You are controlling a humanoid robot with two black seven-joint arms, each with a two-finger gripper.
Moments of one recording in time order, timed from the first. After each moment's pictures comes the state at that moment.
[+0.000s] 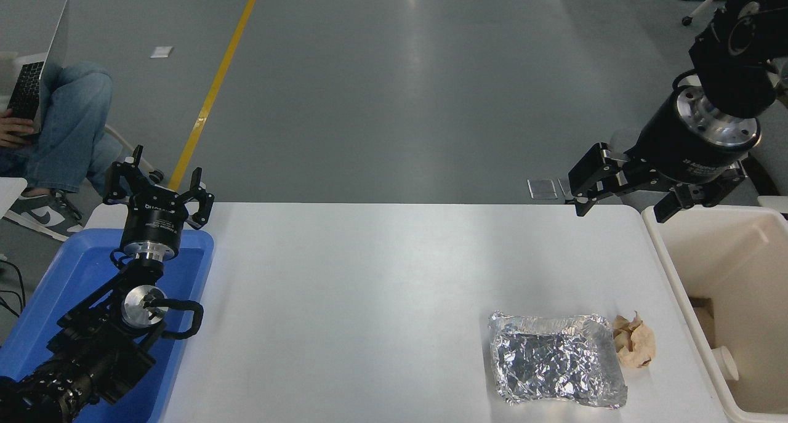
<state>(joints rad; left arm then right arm) -0.62 0.21 -0.90 -0.40 -0.07 -0.54 -0.56 2.41 -0.24 -1.46 1.49 0.02 0.79 0.00</state>
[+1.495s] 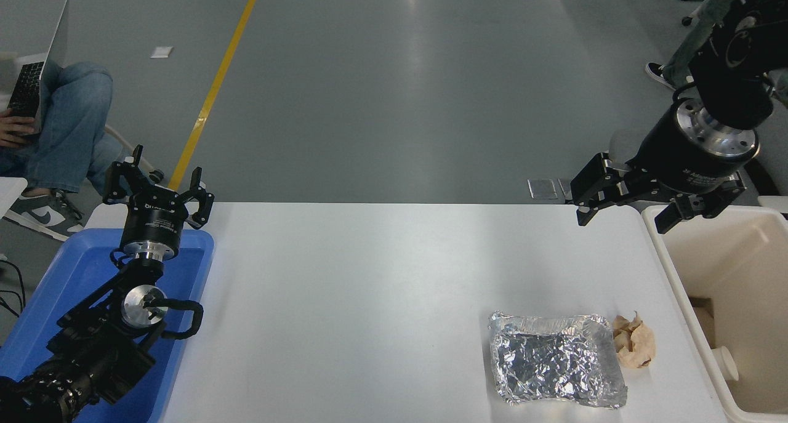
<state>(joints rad) -0.62 0.21 -0.90 -0.40 -0.07 -0.54 -0.56 2.34 -0.25 -1.46 1.49 0.02 0.79 0.00</state>
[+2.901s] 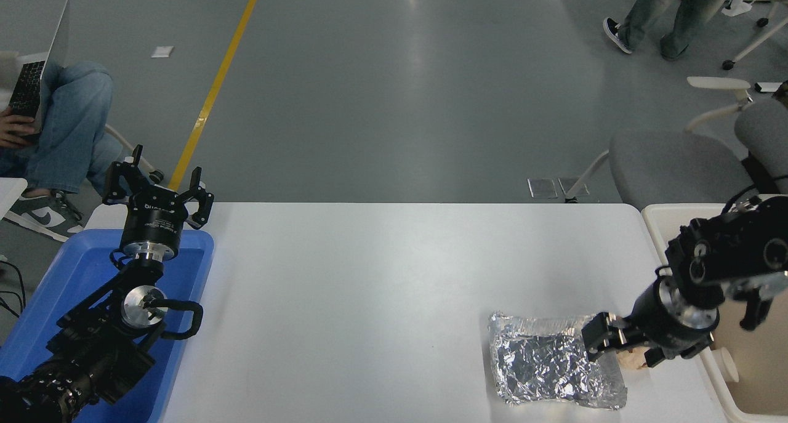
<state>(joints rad) -0.62 0.21 -0.90 -0.40 -0.07 -0.54 -0.56 1.53 -0.44 -1.20 1.39 -0.35 0.29 -0.01</state>
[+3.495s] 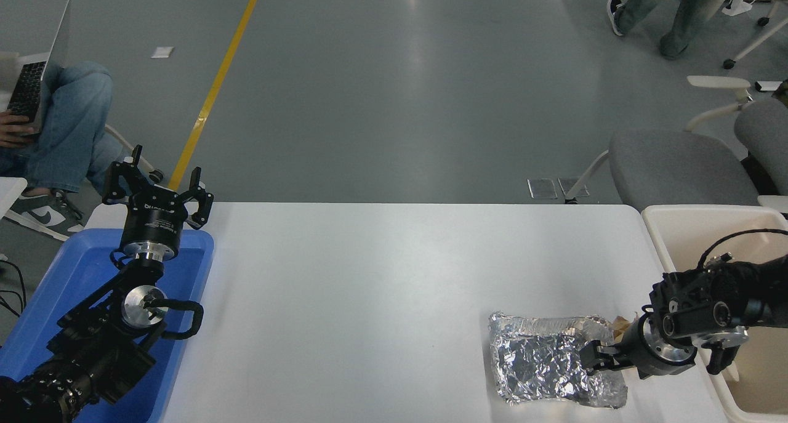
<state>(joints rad) -0.62 0.21 -0.90 -0.40 -0.07 -0.54 -0.56 1.33 -0.37 -1.18 1.19 -0.37 0.19 -0.01</state>
